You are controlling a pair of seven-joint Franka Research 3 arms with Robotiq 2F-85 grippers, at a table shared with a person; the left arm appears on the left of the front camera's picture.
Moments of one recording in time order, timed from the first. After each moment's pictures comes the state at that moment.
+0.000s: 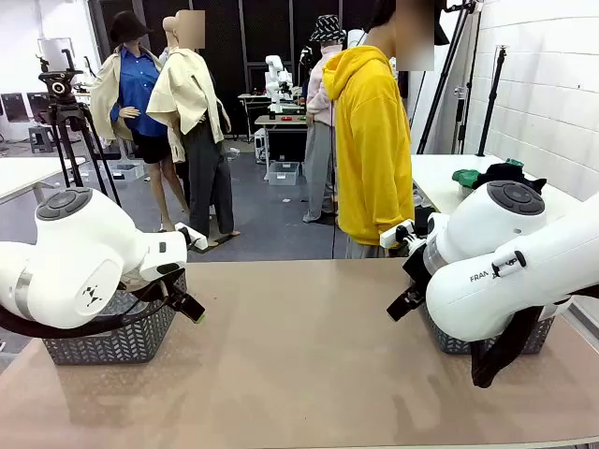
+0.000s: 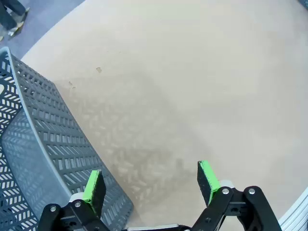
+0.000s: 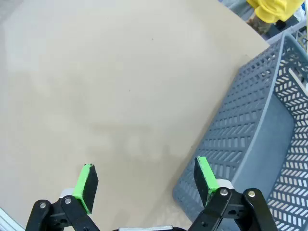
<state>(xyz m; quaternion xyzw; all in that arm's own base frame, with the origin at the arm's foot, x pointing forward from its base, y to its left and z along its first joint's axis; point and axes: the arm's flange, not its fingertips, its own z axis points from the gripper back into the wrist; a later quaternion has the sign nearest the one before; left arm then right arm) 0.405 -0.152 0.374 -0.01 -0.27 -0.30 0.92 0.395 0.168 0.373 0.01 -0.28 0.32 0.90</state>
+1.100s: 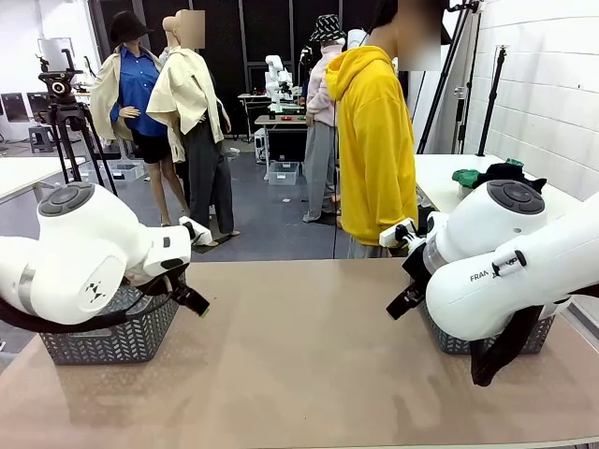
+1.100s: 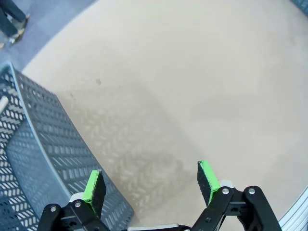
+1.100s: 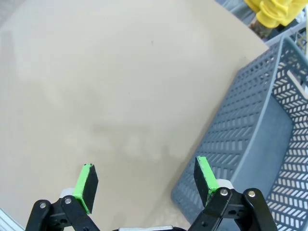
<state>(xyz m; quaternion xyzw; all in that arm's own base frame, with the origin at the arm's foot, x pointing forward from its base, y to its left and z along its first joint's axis) 0.406 -0.163 0.389 -0.01 -0.29 -0.31 0.91 0.397 0.170 0.378 0.01 -0.28 0.33 0.90</state>
